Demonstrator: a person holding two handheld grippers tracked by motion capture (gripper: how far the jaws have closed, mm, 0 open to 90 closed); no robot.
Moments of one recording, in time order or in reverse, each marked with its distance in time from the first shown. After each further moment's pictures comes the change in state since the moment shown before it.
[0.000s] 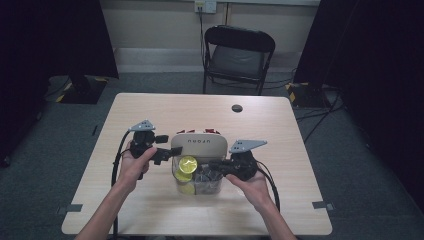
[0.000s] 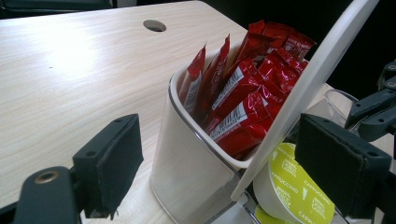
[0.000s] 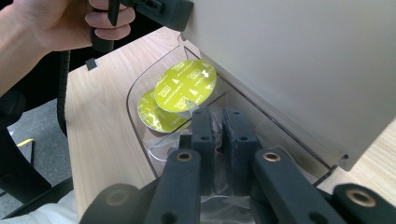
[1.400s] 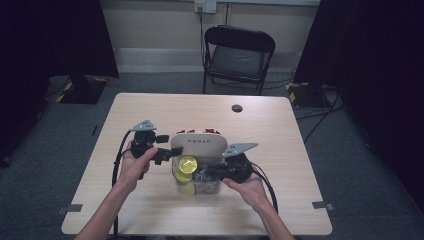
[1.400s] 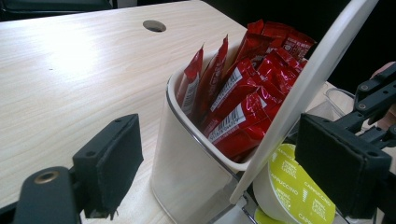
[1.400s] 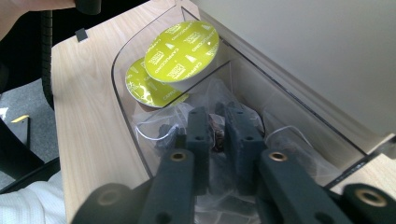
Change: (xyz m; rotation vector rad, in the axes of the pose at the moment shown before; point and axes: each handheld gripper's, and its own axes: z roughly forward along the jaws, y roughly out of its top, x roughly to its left) left arm -0.002 0.001 0.001 0.008 0.009 0.011; right arm -0.002 -0.010 0.018 0.094 0.003 -0.028
